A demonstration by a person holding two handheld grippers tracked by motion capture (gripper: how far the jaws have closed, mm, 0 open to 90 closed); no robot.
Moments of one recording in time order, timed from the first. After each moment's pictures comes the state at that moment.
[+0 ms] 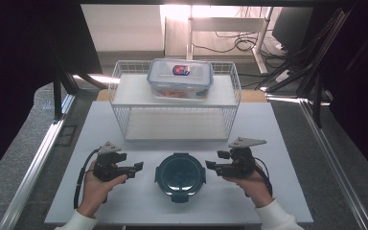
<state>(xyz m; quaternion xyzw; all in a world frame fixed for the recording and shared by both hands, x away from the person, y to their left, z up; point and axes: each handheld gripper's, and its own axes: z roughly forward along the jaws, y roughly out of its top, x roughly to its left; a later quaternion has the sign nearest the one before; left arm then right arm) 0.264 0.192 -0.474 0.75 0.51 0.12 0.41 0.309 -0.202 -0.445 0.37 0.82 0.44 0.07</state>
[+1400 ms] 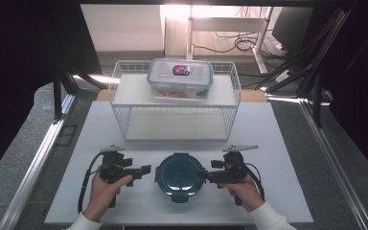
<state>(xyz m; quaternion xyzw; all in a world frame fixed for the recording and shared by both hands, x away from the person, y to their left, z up) 0.267 0.177 -0.479 0.72 0.55 0.01 0.44 0.307 -0.188 -0.475 0.42 0.79 0.45 -0.04</state>
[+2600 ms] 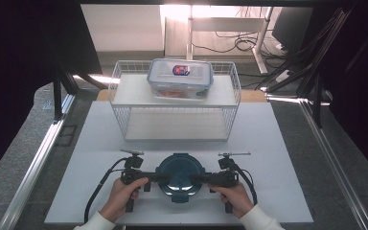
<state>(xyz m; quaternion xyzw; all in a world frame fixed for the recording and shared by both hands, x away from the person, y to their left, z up) 0.285 0.143 -0.521 0.68 0.54 -0.20 0.45 0.308 -0.179 -0.513 0.49 0.73 0.44 -0.18</state>
